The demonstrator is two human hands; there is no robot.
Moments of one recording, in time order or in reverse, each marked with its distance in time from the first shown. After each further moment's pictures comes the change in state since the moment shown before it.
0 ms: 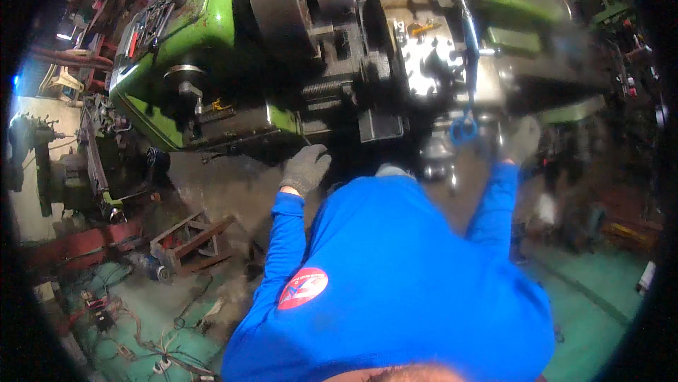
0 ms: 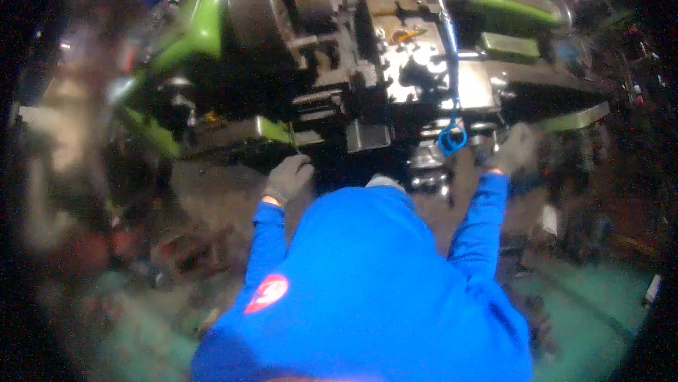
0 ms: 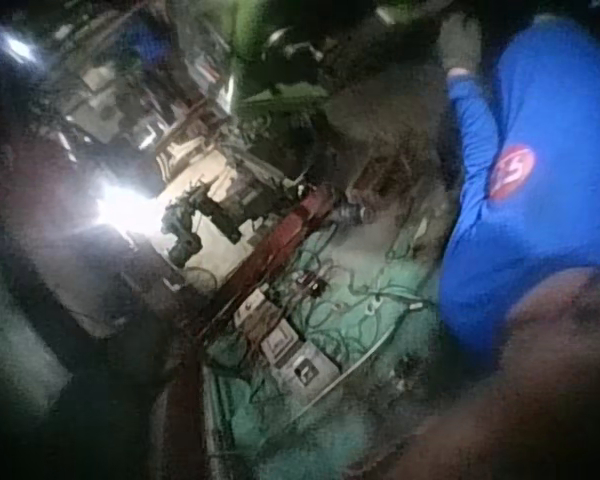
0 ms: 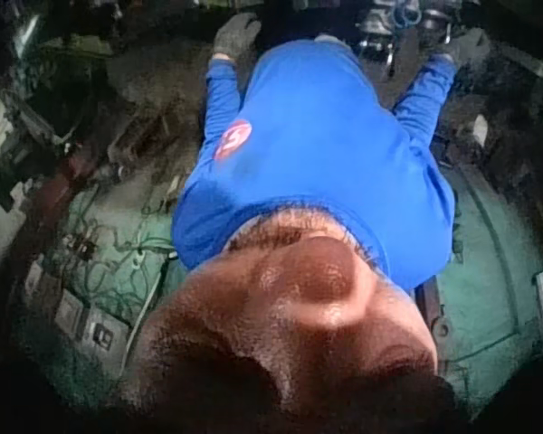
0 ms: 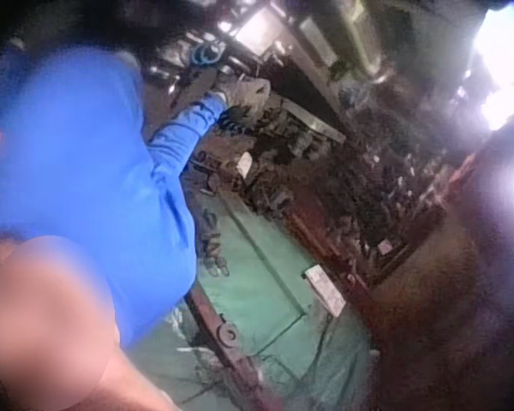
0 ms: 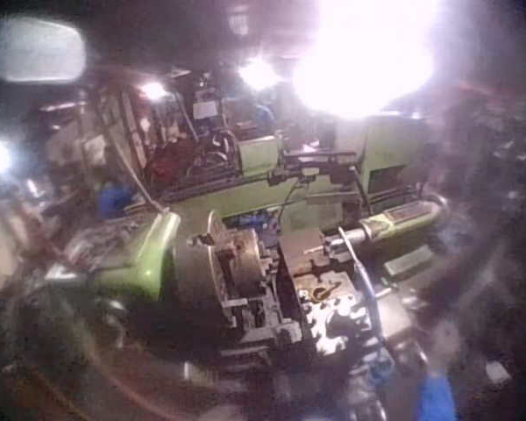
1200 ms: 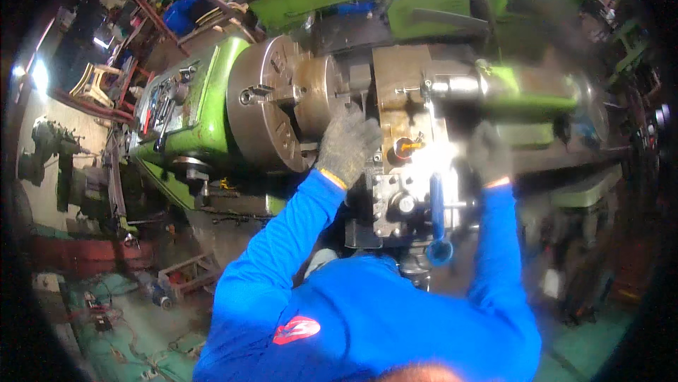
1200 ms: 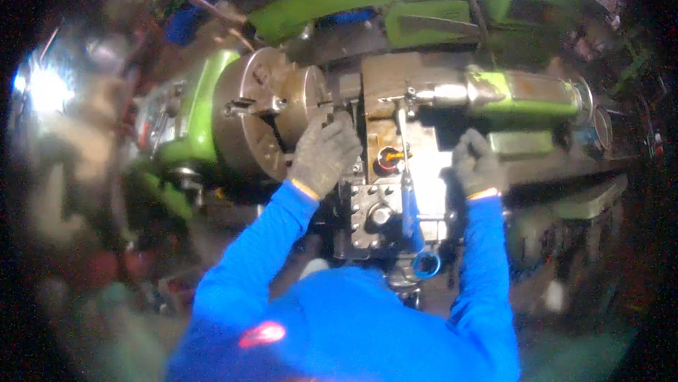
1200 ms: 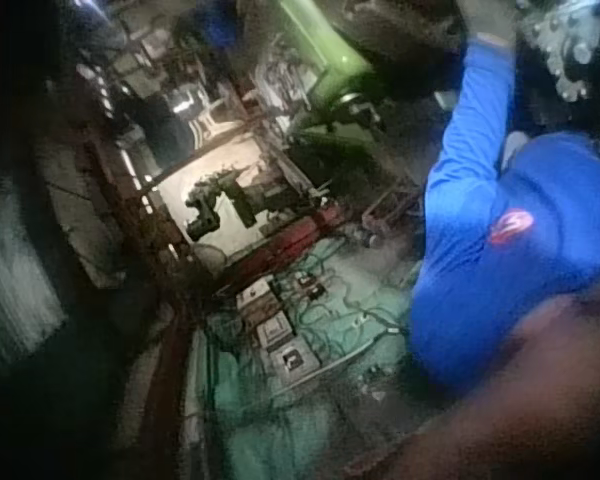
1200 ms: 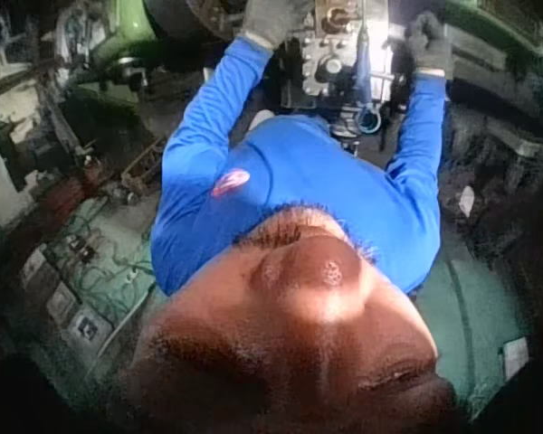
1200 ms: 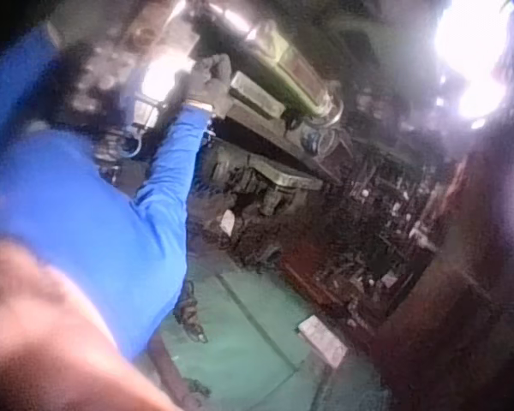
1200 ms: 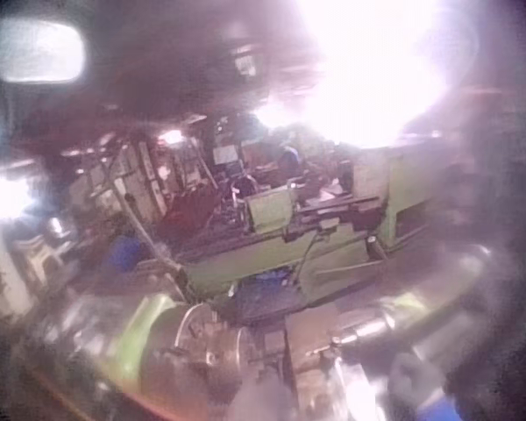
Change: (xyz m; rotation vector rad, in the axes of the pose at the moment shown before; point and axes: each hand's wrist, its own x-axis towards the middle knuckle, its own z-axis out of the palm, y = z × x) left_hand 0.276 0.230 -0.092 -1.908 -0.089 -0.095; right_hand 0.131 -0.069 0.223 0.817 -0.616 0.734
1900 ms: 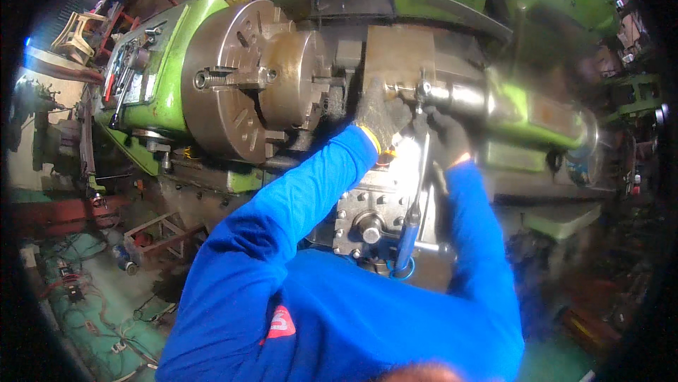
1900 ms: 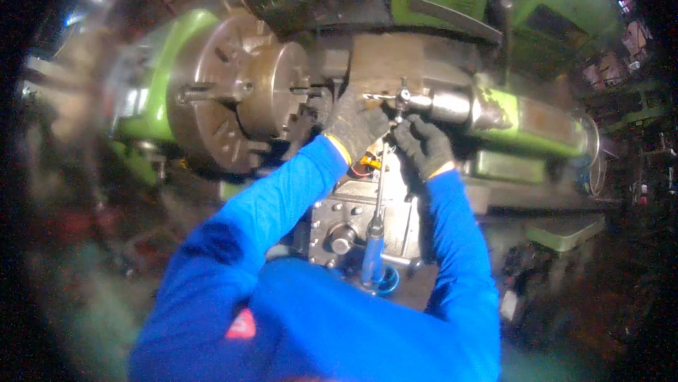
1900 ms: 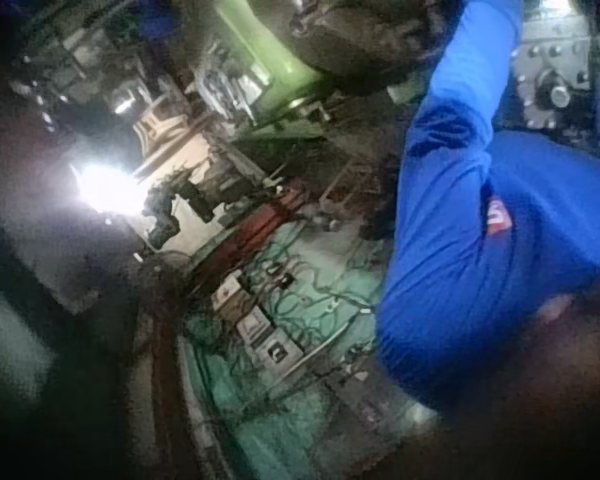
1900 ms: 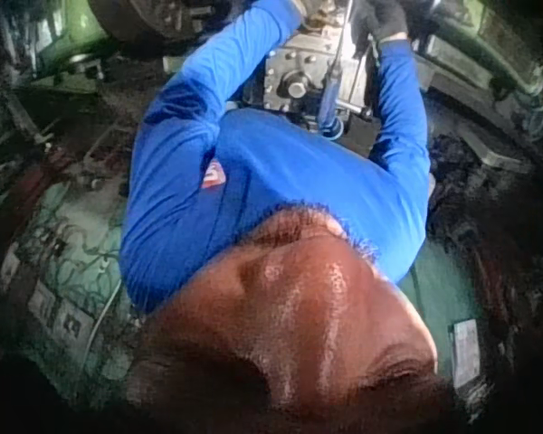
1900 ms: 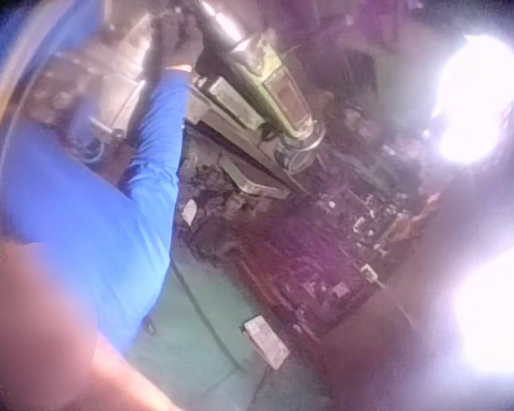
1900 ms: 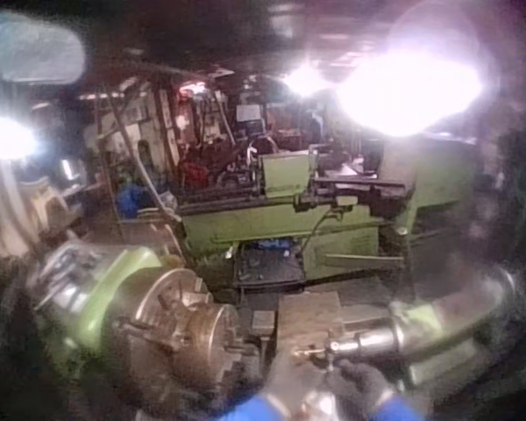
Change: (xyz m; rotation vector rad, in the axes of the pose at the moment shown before) left_hand 0.151 -0.064 0.045 -0.121 0.151 -0.123; right_hand 0.096 0.061 0.033 -0.592 -0.425 0.217
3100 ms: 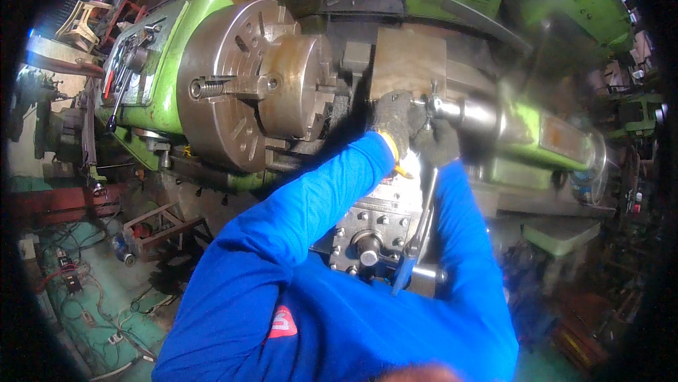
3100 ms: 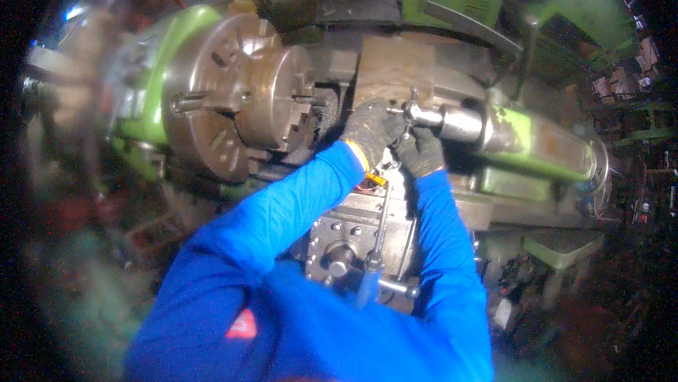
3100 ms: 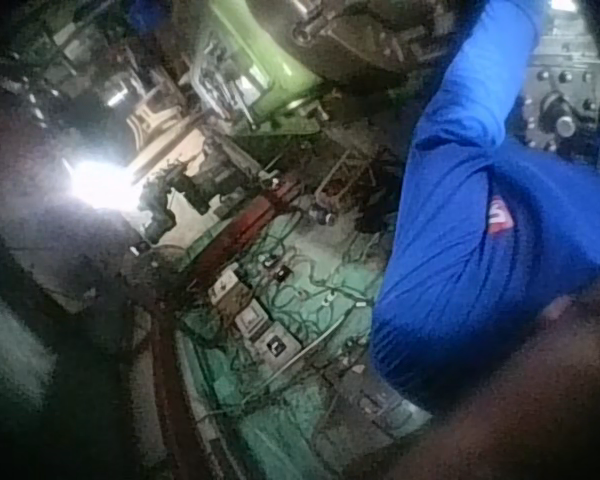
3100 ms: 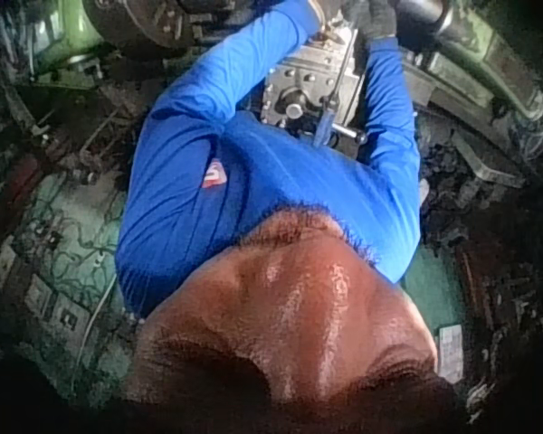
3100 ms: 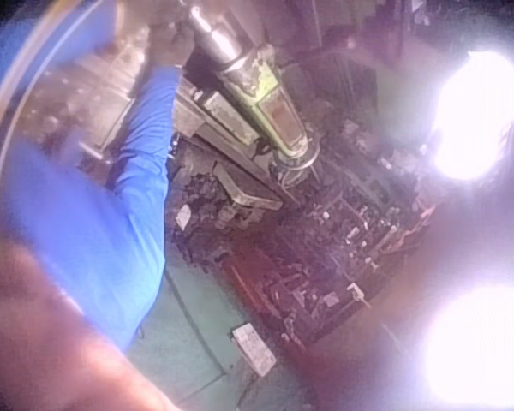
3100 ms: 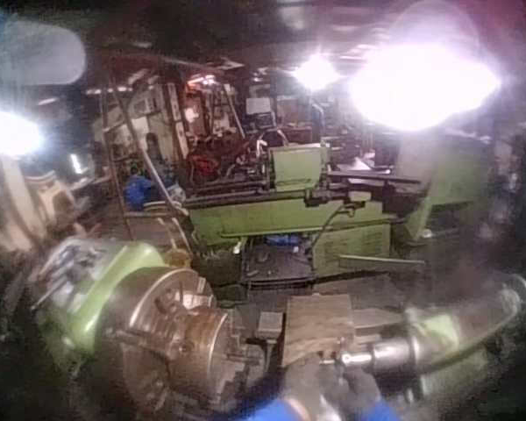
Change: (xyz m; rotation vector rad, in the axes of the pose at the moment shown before) left_hand 0.068 -0.023 -0.036 0.978 -0.042 0.610; right_hand 0.022 -0.006 0.034 -0.664 0.056 -0.164
